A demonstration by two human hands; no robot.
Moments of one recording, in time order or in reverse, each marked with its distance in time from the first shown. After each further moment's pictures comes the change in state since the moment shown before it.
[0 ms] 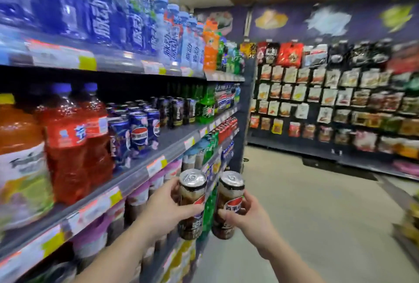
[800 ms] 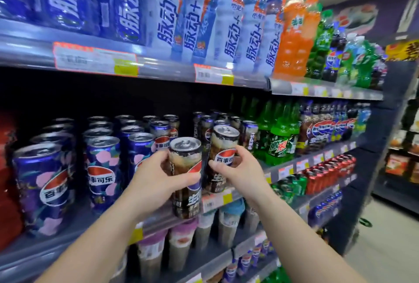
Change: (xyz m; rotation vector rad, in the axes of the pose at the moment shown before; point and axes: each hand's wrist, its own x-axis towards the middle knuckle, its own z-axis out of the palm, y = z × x) left_hand 0.284 0.013 0.003 0.174 0.666 -0.065; right_hand 0.438 -0.040 0.036 -0.043 -0.497 -0.305
